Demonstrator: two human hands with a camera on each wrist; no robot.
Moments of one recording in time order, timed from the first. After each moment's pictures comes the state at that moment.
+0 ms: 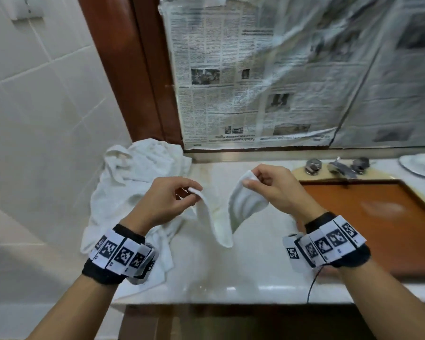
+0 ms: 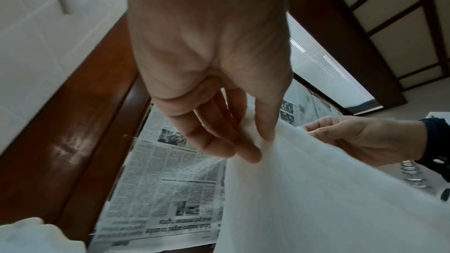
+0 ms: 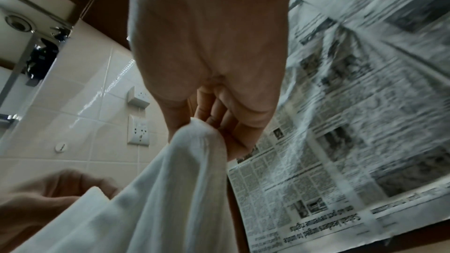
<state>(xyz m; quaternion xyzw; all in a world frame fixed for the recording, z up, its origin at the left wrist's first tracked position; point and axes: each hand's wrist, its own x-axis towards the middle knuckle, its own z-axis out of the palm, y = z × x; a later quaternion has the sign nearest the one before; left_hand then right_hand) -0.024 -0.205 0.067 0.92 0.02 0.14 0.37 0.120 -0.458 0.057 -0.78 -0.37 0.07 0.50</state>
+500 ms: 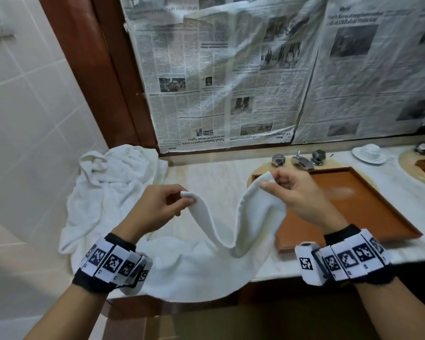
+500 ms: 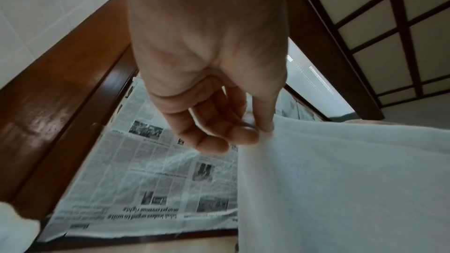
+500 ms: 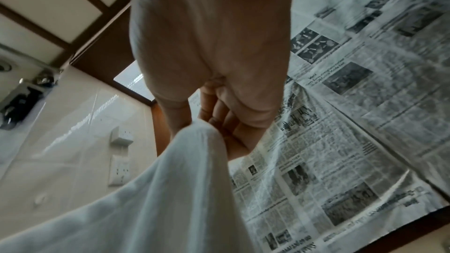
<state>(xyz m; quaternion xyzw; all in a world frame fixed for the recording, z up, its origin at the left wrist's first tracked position) -0.053 -0.278 0.067 0.91 -0.03 0.12 0.39 0.059 -0.590 0.079 -0.75 -0.31 0.05 0.58</state>
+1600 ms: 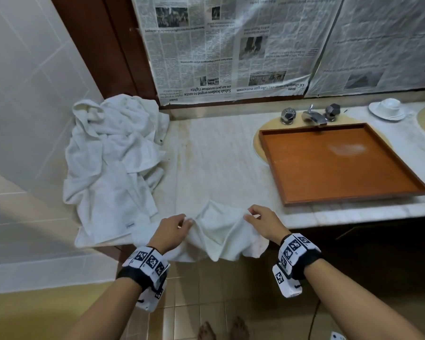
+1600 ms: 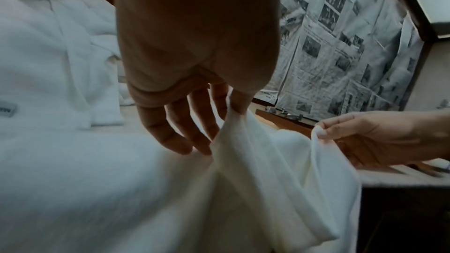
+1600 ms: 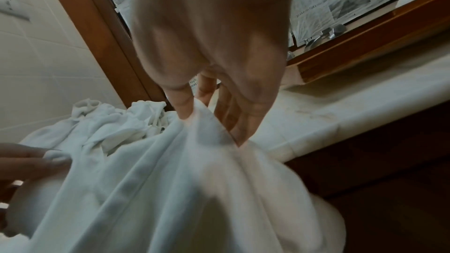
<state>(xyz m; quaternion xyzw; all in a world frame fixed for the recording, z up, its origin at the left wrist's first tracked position) -0.111 -0.282 -0.146 0.93 0.16 -0.07 0.33 0.017 -0.559 -0.165 -0.87 -0.14 0.24 0.42</state>
